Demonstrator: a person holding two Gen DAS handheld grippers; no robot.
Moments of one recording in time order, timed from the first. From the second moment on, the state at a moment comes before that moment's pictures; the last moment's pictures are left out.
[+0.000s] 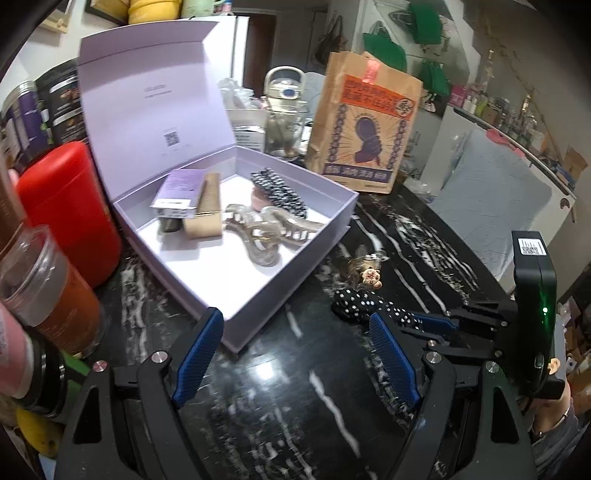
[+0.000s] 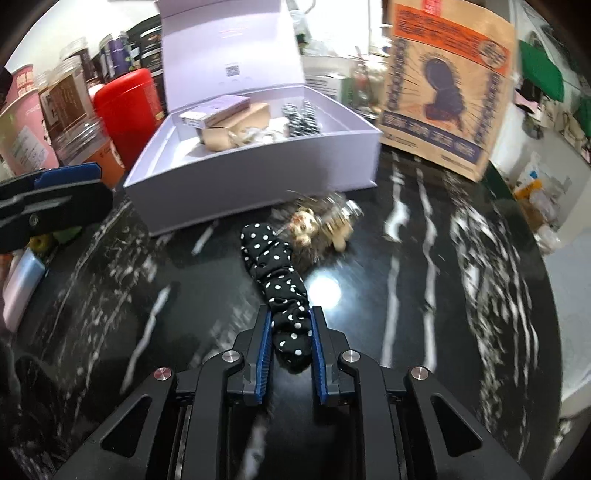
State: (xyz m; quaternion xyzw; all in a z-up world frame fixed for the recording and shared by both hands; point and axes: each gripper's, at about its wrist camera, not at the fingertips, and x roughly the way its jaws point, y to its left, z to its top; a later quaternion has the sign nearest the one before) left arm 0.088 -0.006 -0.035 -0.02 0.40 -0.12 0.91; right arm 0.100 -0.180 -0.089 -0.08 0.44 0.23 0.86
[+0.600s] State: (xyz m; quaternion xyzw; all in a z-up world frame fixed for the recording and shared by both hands) left arm 0.125 -0.102 -0.057 0.02 0.40 -0.20 0.89; right arm 0.080 -0.285 -0.087 -0.04 0.45 0.13 0.88
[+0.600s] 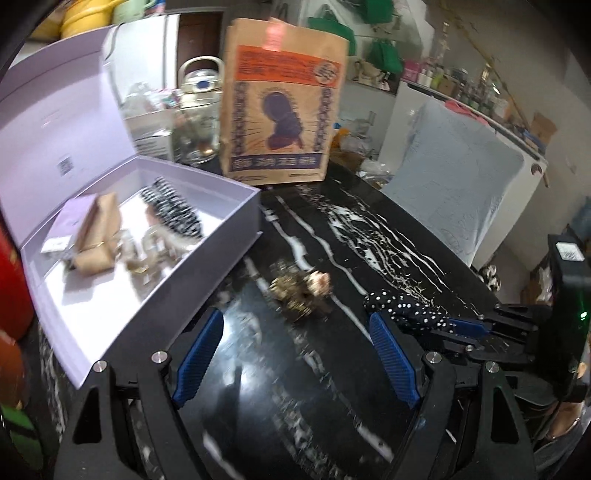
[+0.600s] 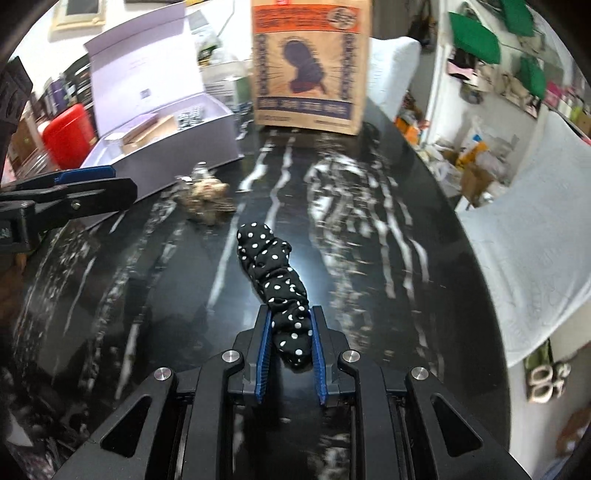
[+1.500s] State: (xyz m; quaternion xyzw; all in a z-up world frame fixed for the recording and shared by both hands) left arm 0.174 -0.142 -0.101 0.09 0.45 -0.21 0.86; right arm 0.108 -0.290 -0.091 -0.05 0.44 0.13 0.89
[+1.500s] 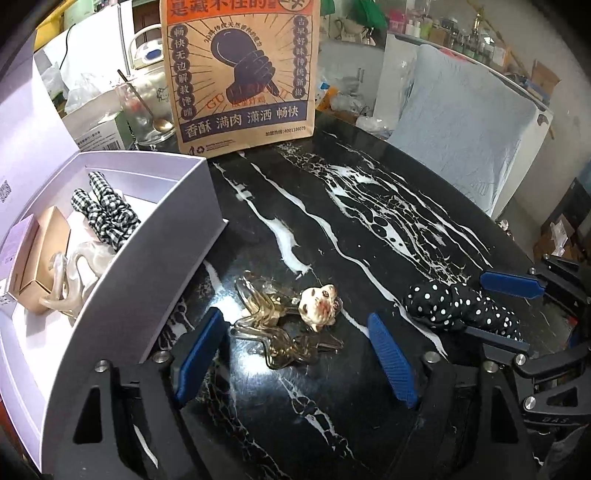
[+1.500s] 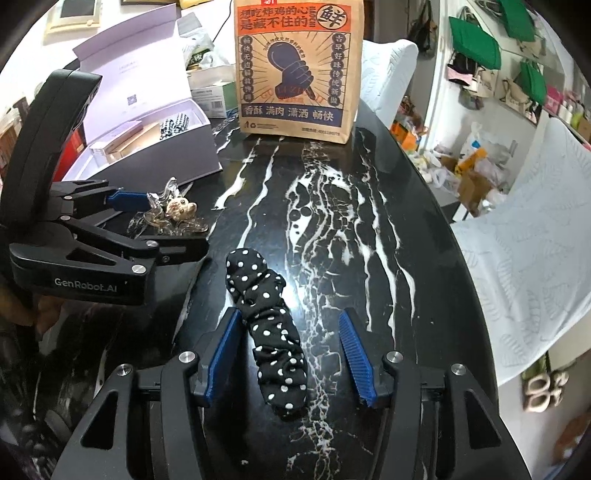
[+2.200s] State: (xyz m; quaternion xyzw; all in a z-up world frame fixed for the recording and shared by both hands) left arm 0.104 -0.099 -0.095 0.08 0.47 -0.20 0.86; right arm 0.071 -0.256 -0.089 -0.08 0.44 0.17 0.88
